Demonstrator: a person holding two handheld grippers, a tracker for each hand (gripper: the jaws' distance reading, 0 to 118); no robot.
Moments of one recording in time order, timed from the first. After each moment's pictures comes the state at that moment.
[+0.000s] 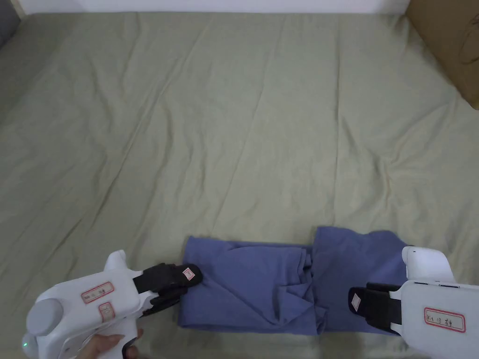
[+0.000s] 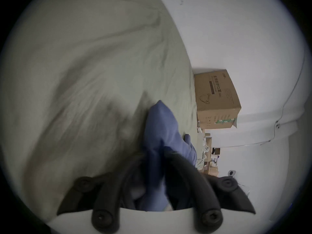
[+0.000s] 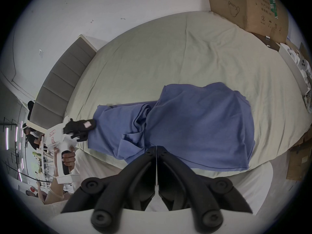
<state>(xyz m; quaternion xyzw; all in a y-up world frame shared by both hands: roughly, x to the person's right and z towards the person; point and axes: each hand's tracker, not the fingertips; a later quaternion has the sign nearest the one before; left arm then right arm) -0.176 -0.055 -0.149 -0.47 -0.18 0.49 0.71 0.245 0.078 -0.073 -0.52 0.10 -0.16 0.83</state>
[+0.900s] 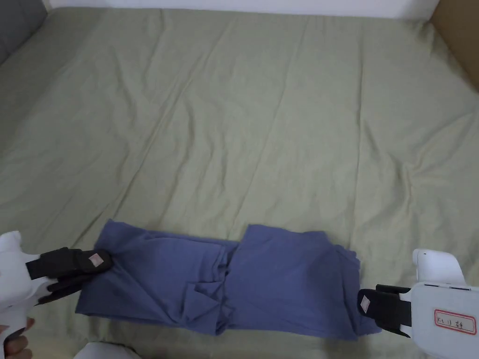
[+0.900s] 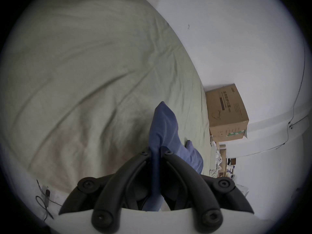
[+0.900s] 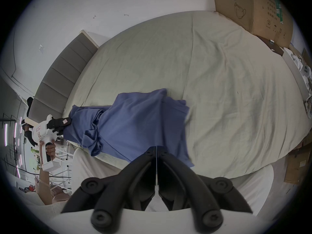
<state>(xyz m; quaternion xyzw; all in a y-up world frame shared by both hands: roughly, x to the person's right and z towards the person) -0.306 0.033 -0.121 -0.44 -0.10 0.44 0.78 0.229 0.077 -0.077 -0.53 0.11 -0.14 0.83</state>
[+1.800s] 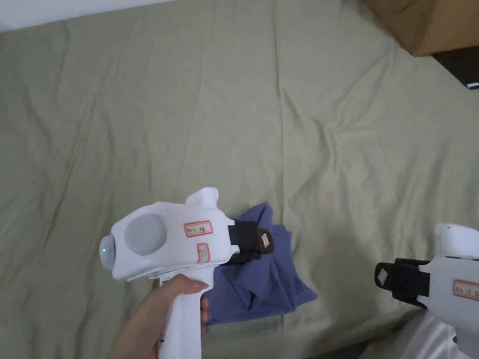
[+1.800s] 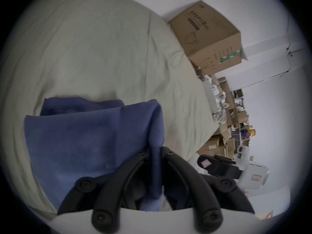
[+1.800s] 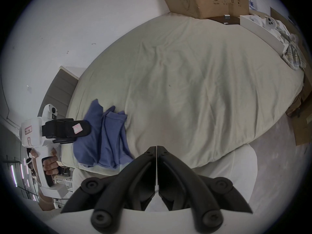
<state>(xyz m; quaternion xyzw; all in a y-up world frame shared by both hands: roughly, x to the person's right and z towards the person) 0.045 0.043 -0.195 -0.57 -0.30 0.20 0.74 0.347 0.059 -0.025 -0.49 0.00 -0.26 0.83</state>
